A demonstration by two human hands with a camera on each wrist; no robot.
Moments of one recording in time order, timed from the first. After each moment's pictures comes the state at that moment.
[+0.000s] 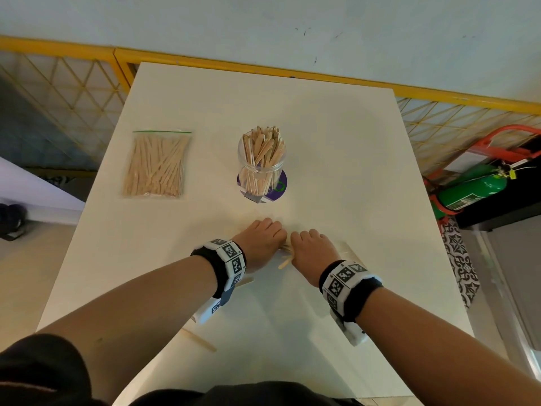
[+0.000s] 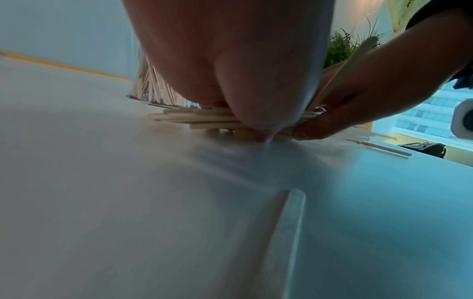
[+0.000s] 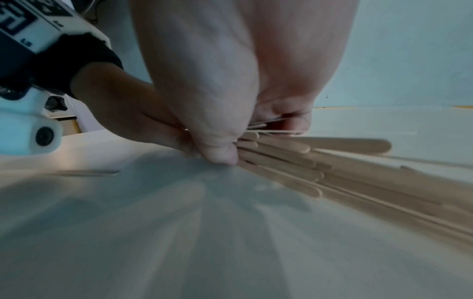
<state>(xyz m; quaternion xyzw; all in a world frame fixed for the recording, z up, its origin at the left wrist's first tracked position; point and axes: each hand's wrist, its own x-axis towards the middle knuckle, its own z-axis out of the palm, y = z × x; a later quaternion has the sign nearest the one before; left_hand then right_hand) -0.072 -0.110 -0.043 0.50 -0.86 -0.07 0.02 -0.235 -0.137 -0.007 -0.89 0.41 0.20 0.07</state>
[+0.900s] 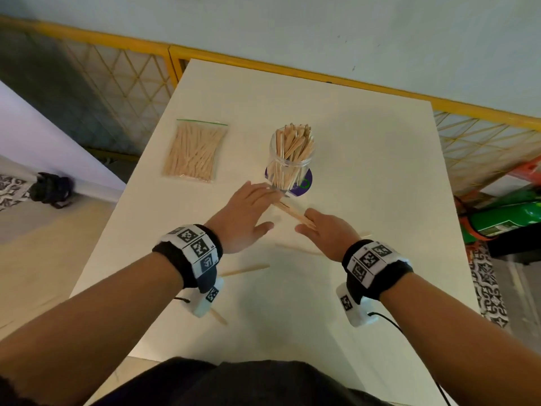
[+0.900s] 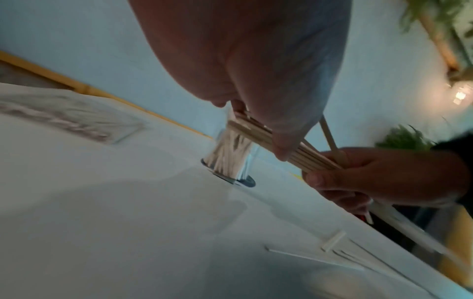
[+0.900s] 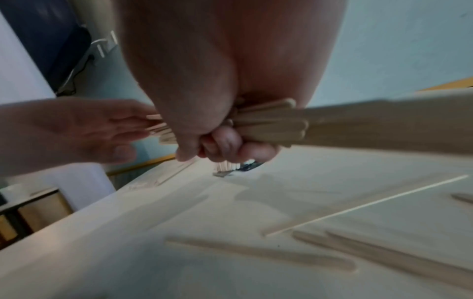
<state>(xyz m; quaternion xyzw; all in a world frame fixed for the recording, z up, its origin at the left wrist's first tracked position) -0.023 -0.066 0.020 0.62 -0.75 -0.16 0.17 -0.228 -0.158 0.025 -0.86 0.41 0.09 0.28</state>
